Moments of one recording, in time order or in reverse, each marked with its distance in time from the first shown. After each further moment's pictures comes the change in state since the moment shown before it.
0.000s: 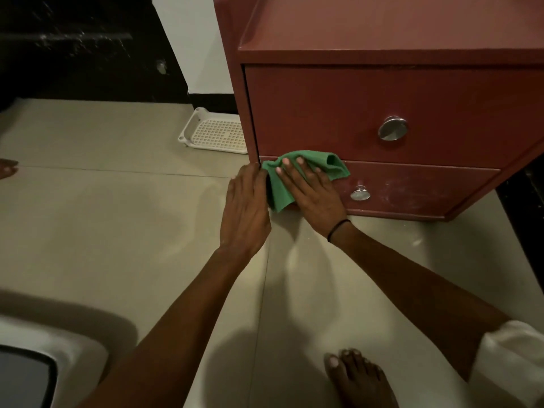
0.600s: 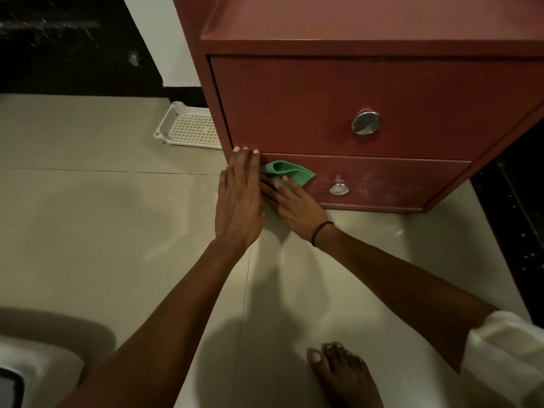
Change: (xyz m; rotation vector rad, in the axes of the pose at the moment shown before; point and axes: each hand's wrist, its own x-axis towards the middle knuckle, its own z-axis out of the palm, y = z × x) left_hand 0.017 0.022 0.018 -0.006 -0.094 -0.048; right_hand -0.016 -0.004 -0.011 -0.047 -0.195 -0.265
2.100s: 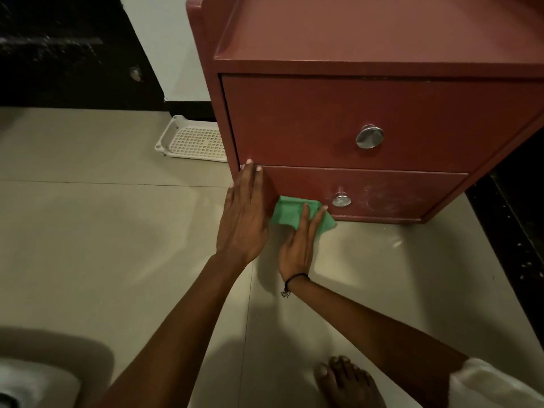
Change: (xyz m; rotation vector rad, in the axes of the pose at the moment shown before) left_hand -0.007 -0.012 0.000 -0.093 -0.055 0.067; right_hand -0.006 -0.088 0.001 1.045 0.290 1.252
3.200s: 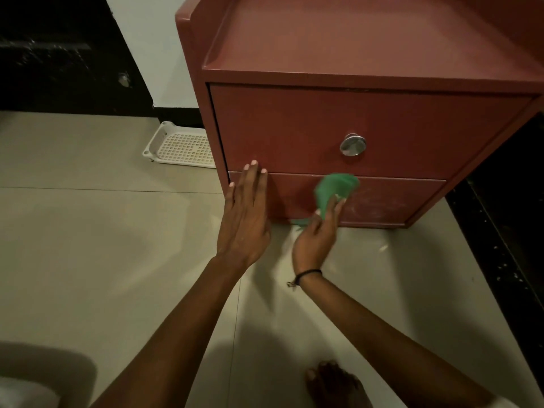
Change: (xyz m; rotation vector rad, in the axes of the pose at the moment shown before) left_hand 0.008 0.026 -0.004 0.052 0.016 0.056; right_hand 0.030 -0.029 -0.053 0.258 0.361 0.128
